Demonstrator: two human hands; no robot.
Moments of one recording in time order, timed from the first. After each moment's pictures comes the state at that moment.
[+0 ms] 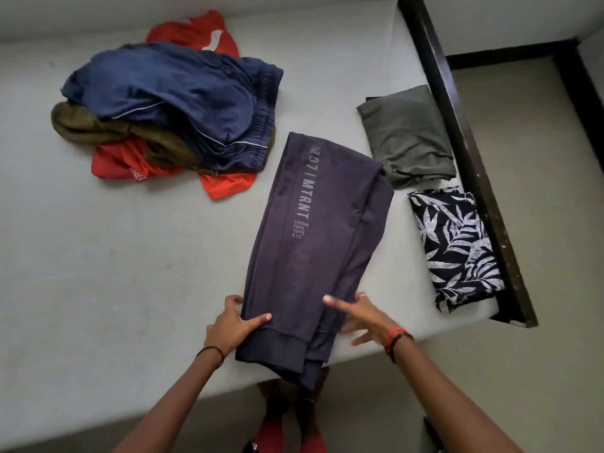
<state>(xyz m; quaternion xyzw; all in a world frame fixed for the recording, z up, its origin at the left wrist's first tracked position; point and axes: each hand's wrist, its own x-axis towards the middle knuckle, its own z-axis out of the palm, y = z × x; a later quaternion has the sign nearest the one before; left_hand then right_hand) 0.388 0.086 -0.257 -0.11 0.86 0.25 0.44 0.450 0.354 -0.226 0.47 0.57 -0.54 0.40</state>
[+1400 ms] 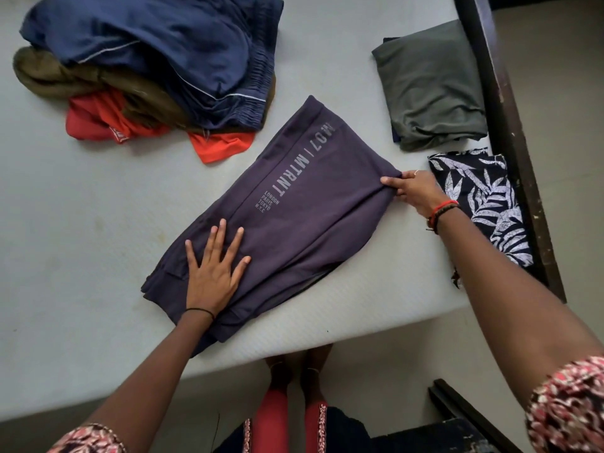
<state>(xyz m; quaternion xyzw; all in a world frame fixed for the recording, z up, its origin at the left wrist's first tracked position) 0.353 0.062 -0.300 0.21 0.96 0.00 0.16 0.317 0.483 -0.274 0.45 0.64 -0.61 0.14</state>
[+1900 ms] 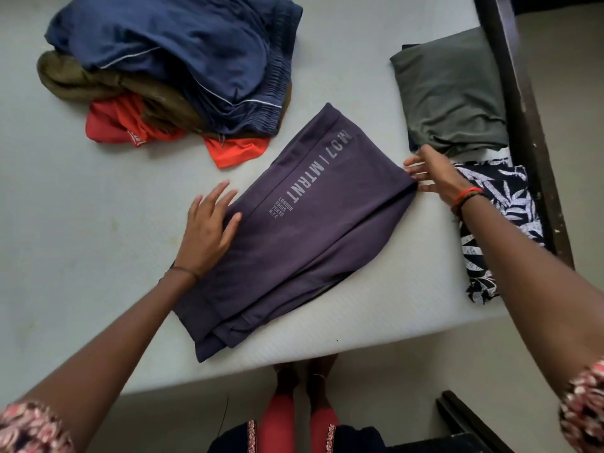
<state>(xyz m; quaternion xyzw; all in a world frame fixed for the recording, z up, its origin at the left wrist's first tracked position) 0.266 0.065 -0.268 0.26 0.94 0.21 0.02 0.274 0.491 -0.253 0.43 0.70 -0.53 0.20</state>
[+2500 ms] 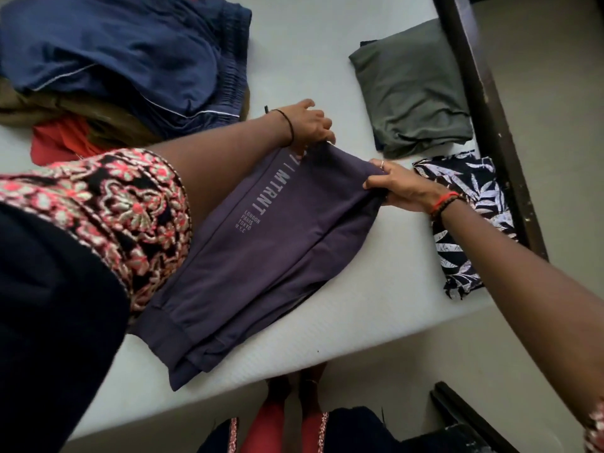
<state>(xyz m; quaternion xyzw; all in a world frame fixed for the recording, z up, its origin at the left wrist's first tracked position) 0.111 0.336 -0.235 0.64 0.72 -0.20 0.21 0.293 0.493 -0.249 0.28 0.63 -0.66 0.30</state>
